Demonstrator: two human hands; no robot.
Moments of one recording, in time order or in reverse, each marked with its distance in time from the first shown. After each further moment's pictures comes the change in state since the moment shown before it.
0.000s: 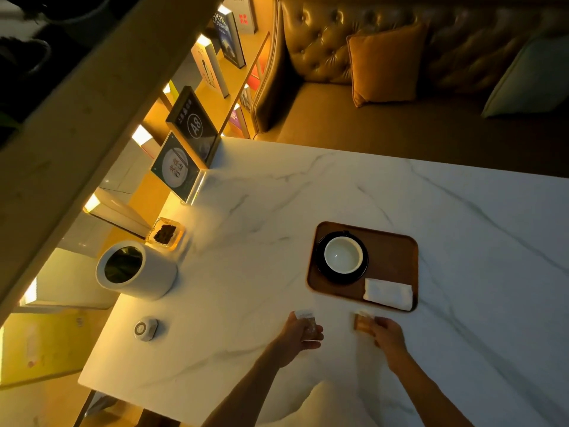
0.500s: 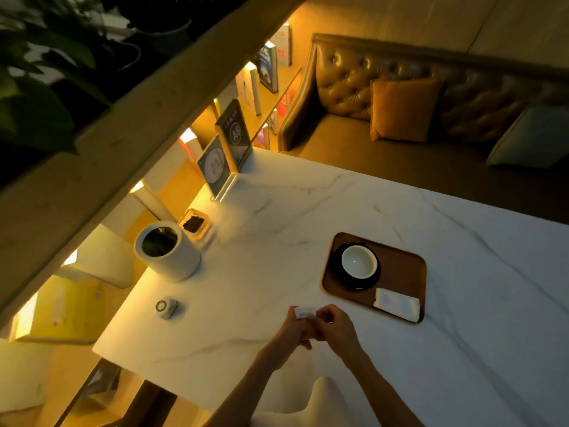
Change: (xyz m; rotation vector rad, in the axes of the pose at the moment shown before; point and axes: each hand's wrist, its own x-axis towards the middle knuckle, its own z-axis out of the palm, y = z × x) left_hand -0.079 0.001 -0.030 0.163 -0.093 0.406; right_hand -0.124 -0.046 0.094 -0.214 -0.347 -0.527
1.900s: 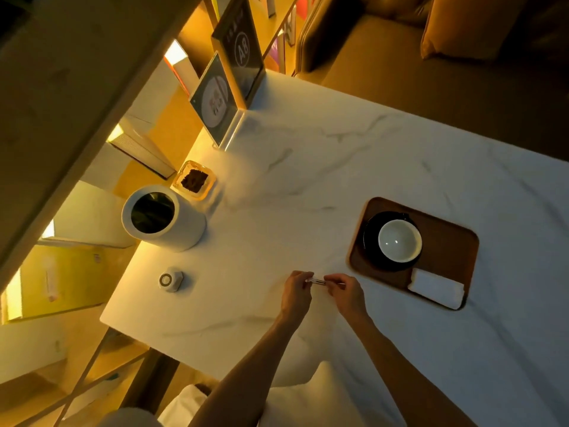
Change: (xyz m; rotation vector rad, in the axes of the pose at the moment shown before) left_hand 0.100 -0.050 -0.064 0.587 0.469 -0.105; right_hand 0.109 0.036 0.046 -0.059 0.059 0.228
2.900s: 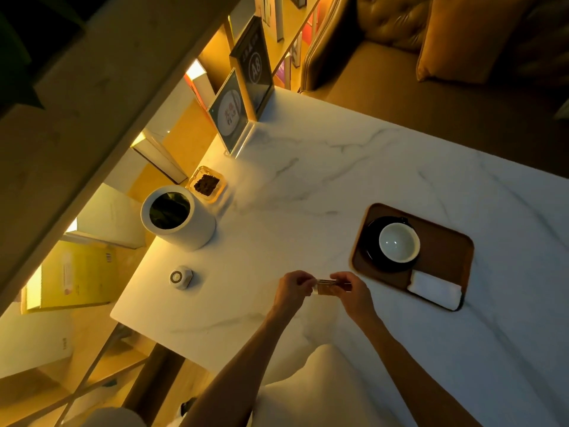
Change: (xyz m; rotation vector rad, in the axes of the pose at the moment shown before) left_hand -0.011 -0.002 -0.032 -0.237 -0.092 -0.017; right_hand -0.031 -0.012 -0.016 0.077 -0.070 -0.131
